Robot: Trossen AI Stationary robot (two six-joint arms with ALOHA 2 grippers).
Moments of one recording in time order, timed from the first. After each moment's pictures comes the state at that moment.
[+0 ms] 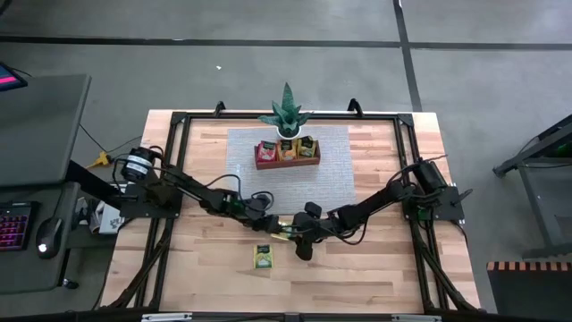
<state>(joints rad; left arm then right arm) -0.23 1.78 0.65 0.47 0.04 -1.44 0.33 2.00 0.97 0.21 0.25 0.55</state>
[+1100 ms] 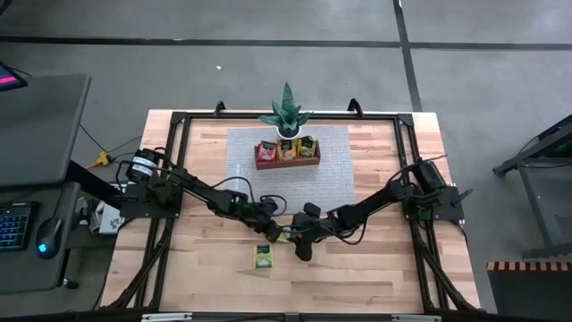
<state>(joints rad) -0.24 1.81 0.80 0.22 0.06 -1.15 0.33 1.99 0.97 0.25 0.21 0.56</state>
